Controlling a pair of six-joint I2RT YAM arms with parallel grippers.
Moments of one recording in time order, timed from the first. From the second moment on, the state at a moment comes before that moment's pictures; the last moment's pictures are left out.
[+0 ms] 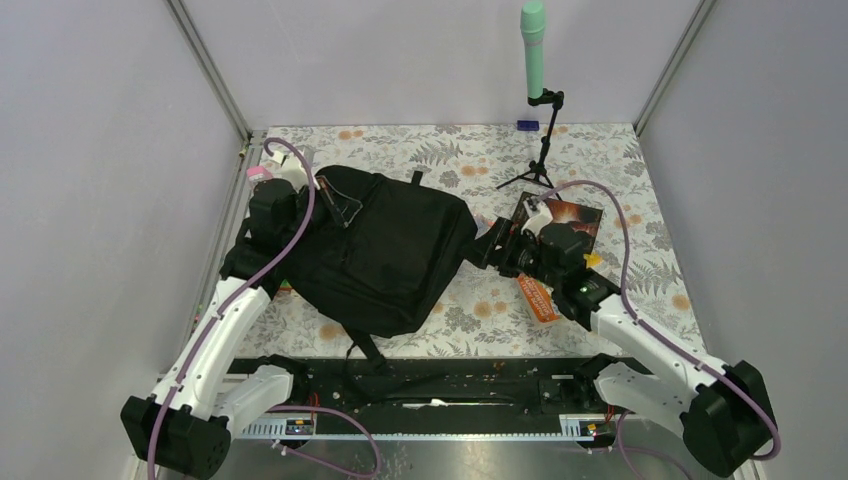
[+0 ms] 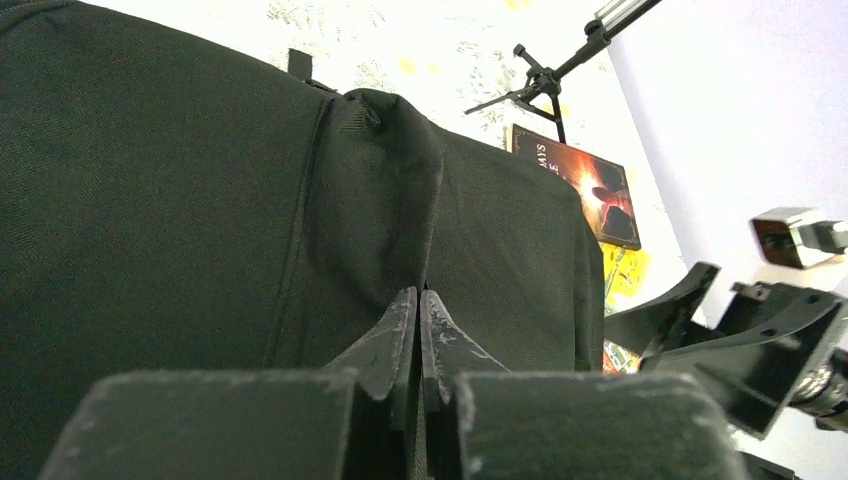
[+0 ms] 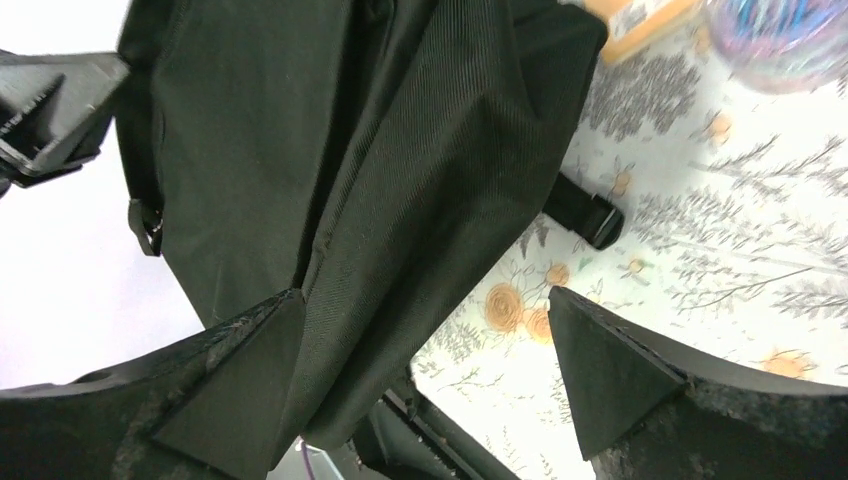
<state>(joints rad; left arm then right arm) -0.27 0.96 0.94 -0.29 0.24 -0.52 0.54 0.96 0.59 0.04 -0.24 0.83</state>
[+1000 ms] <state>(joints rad) -0.31 0.99 0.92 -0.24 0.29 -0.52 0.72 1.12 0.69 0.09 -0.08 0.89</state>
